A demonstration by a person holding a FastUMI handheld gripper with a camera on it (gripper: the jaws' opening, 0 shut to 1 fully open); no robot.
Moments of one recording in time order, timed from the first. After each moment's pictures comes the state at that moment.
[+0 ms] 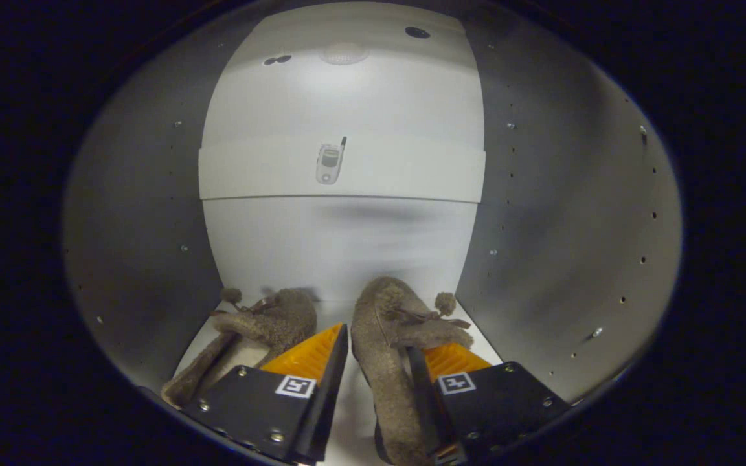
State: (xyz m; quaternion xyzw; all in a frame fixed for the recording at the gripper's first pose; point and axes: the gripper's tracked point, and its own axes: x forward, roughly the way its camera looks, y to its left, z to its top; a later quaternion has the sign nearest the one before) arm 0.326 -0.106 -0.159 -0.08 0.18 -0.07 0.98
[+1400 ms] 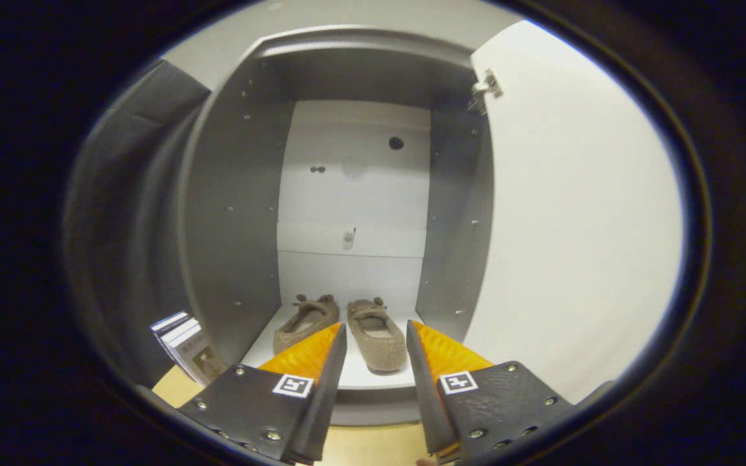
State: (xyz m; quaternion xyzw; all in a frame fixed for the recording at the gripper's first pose) arm 0.079 -0.092 -0.027 -0.09 0.06 -0.05 0.99
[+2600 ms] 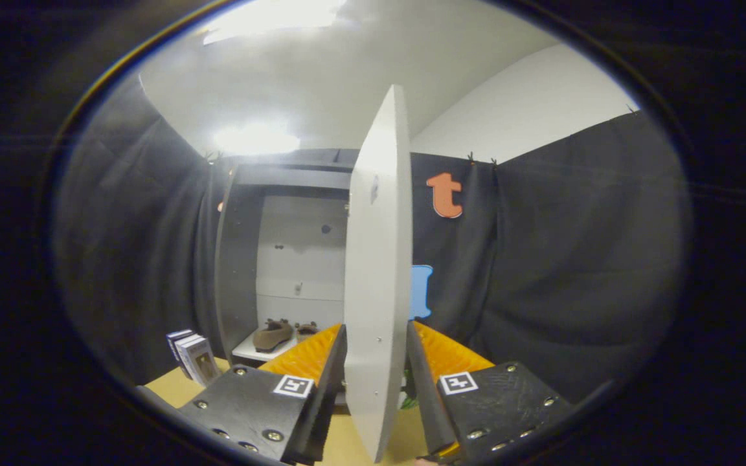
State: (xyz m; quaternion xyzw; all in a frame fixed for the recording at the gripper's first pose) arm -0.206 -0.246 0.105 -0.08 -0.06 -0.11 0.99
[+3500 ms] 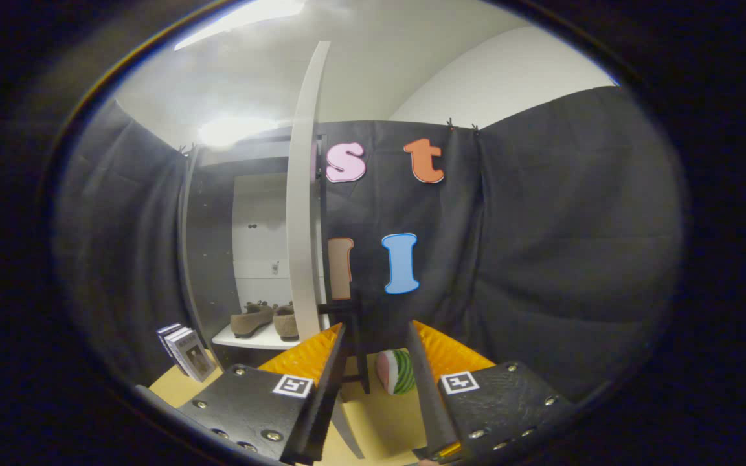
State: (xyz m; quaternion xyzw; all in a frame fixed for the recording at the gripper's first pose) arm -0.174 -0.298 0.065 -0.03 0.00 -0.12 0.99
